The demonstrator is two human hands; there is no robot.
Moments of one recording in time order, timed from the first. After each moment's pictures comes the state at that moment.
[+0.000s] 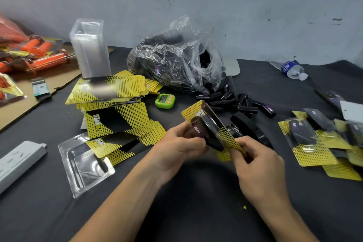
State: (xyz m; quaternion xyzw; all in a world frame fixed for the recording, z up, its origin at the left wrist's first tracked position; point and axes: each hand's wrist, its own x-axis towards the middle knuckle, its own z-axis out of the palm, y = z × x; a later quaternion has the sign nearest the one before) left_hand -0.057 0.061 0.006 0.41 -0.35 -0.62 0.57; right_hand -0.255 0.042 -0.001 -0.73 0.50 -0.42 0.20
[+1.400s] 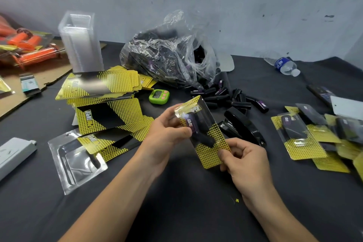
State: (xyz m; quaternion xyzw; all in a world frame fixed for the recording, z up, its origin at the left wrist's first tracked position) left_hand -0.055 0.057 0.009 0.44 -0.35 -0.52 0.64; right_hand -0.249 0.042 -0.013 -0.61 0.48 -0.44 0.46
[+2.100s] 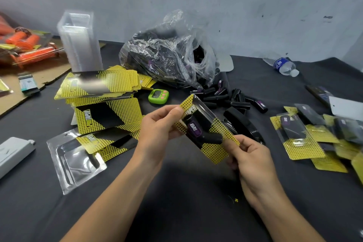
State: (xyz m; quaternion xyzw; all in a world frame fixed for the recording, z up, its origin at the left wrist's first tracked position) left_hand -0.057 0.065 0.025 0.48 -0.35 -0.43 0.68; right_hand -0.252 0.034 -0.008 -0.49 0.45 -0.49 0.56
